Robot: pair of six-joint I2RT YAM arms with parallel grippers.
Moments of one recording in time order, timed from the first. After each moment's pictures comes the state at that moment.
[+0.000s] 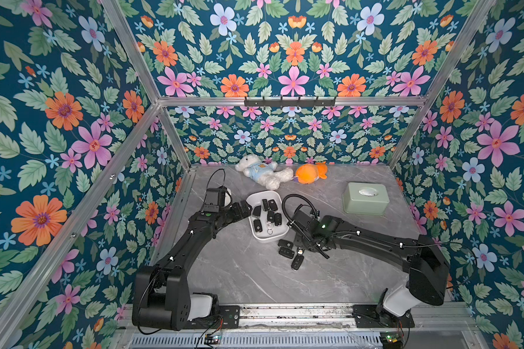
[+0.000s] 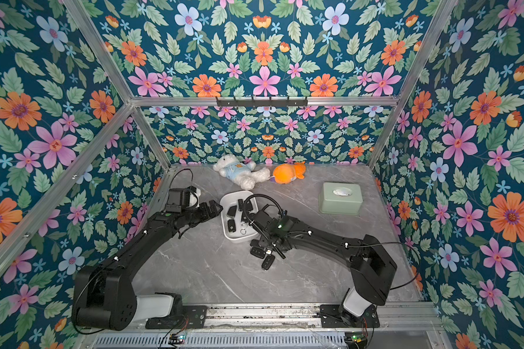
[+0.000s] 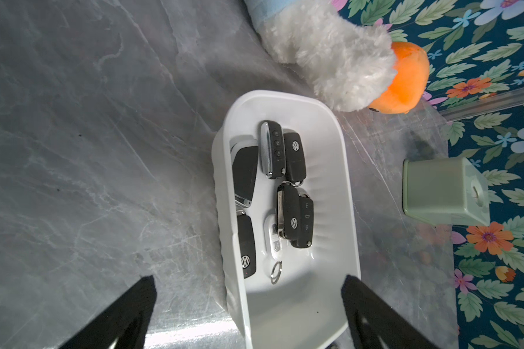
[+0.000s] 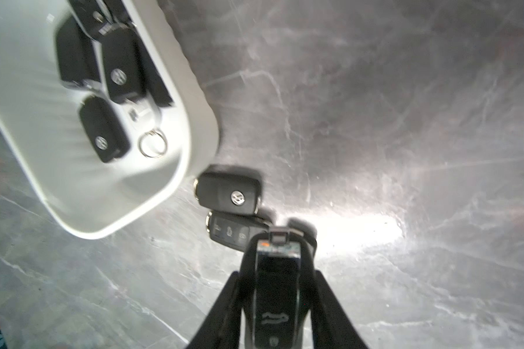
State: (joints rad) left arm -0.16 1.33 0.87 -0.37 0.31 -0.52; right arm 0.98 1.62 1.25 -0.82 0.20 1.18
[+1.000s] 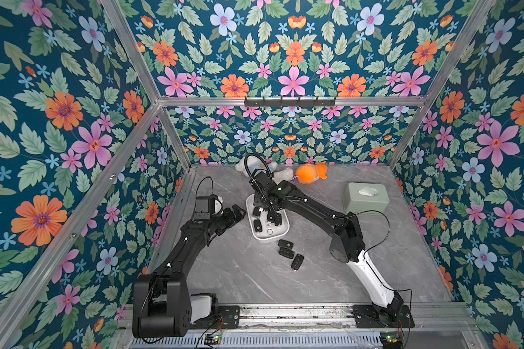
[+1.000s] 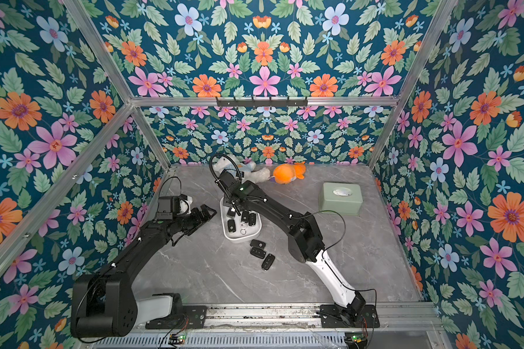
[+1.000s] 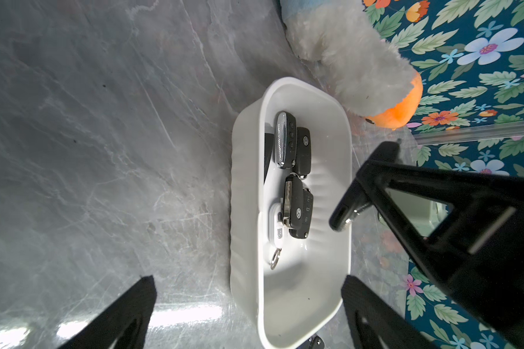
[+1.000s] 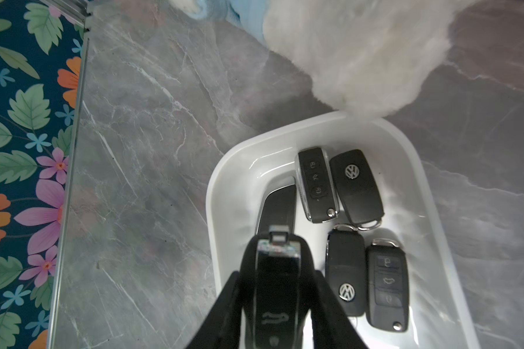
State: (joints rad) left arm -0.05 1.26 0.77 -0.35 0.44 -0.58; right arm 0.91 2.44 2.38 -0.90 0.20 0.83
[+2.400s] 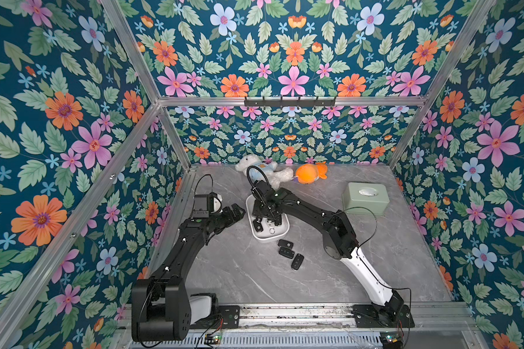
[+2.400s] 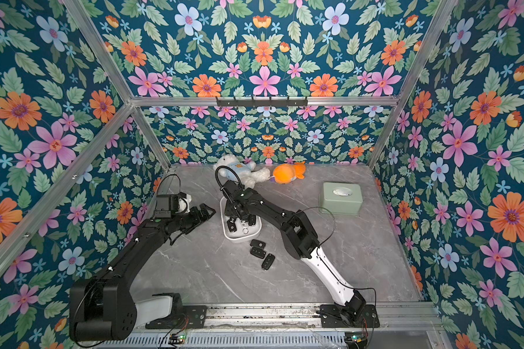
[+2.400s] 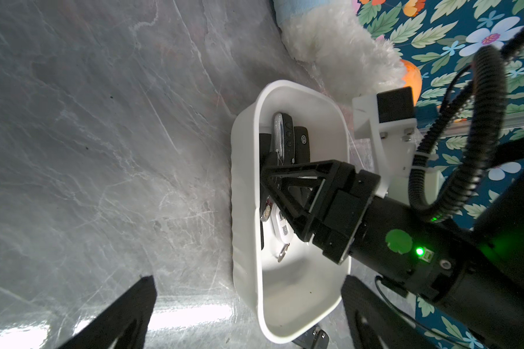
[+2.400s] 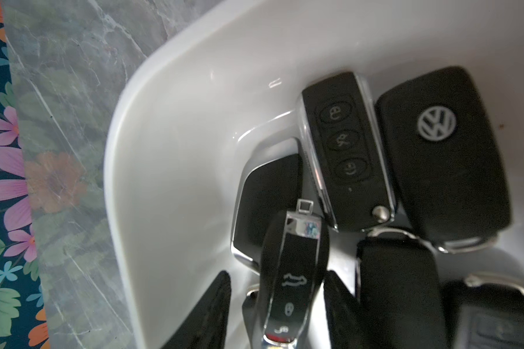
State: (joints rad) left arm -0.05 1.24 0.81 -0.41 0.43 -0.54; right arm 0.88 2.54 2.31 -0.80 0.00 0.87
